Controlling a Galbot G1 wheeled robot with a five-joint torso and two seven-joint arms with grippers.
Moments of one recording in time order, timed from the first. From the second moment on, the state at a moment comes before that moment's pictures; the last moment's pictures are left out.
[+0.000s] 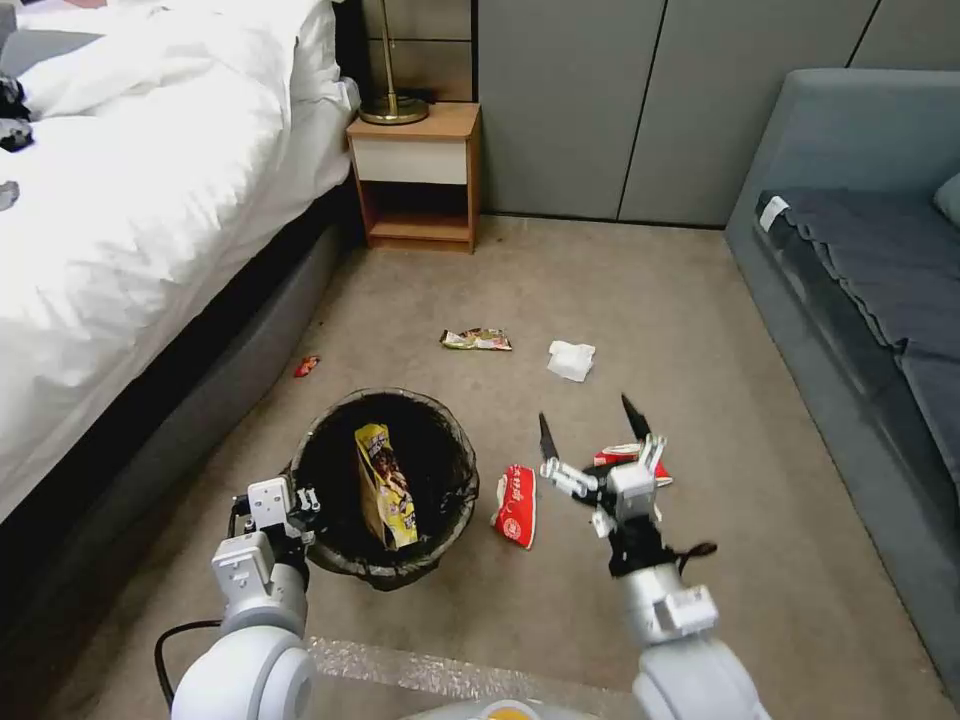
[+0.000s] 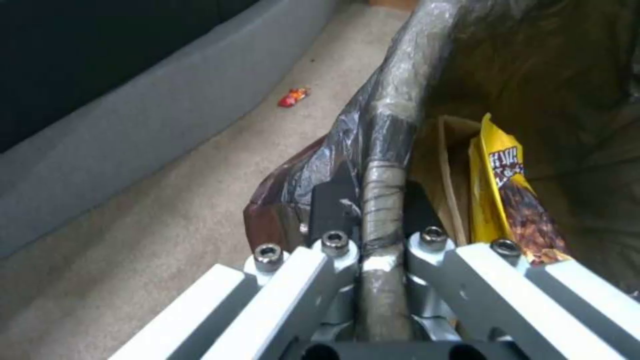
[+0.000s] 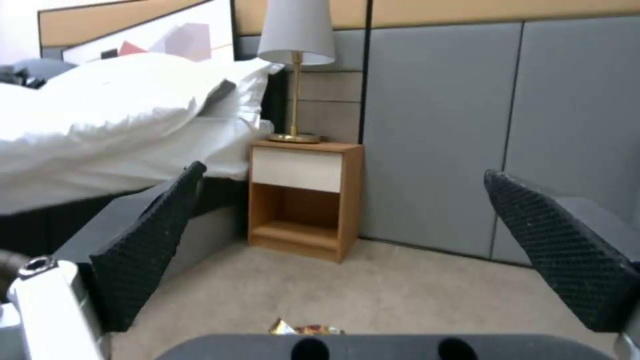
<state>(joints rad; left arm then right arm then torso) 1.69 -1.51 -0.56 -2.29 -0.21 0.44 -0.33 -1.46 1.29 0.19 2.11 0.02 0.20 0.19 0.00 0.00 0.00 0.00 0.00</state>
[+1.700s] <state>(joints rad) 1.71 -1.53 -0.57 -2.29 -0.19 0.44 -0.32 -0.77 1.57 -0.09 0.74 0.31 -0.15 0.18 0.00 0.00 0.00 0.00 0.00</state>
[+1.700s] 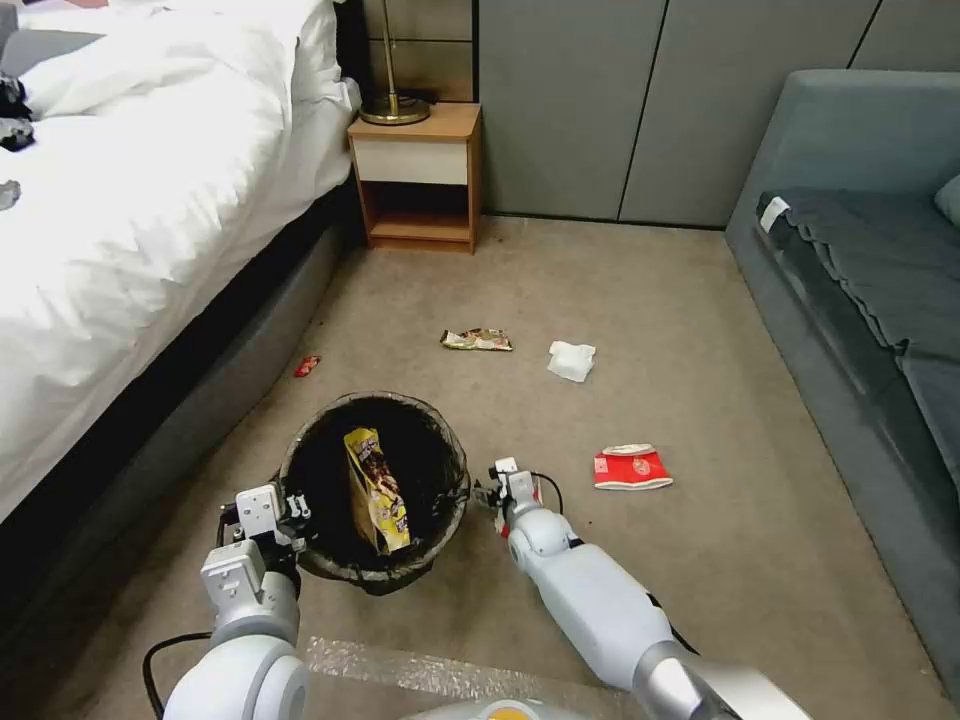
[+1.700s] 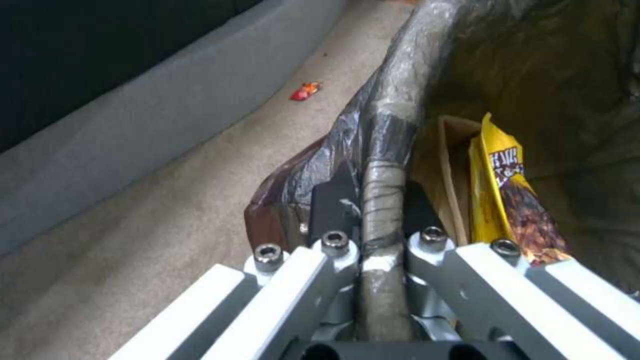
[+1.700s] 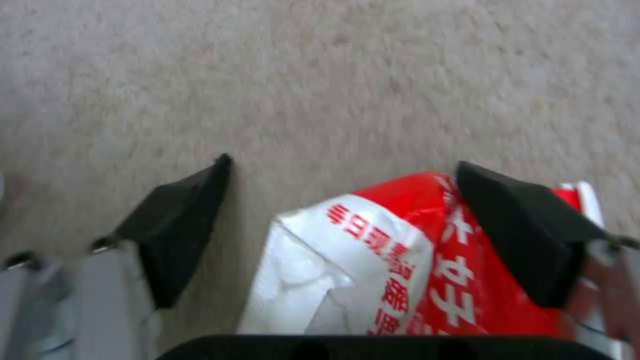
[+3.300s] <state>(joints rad) 1.66 -1.51 -0.57 -2.26 -0.22 0.45 -0.33 -0.99 1.36 -0.01 1.37 0.24 0.03 0.26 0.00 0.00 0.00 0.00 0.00</state>
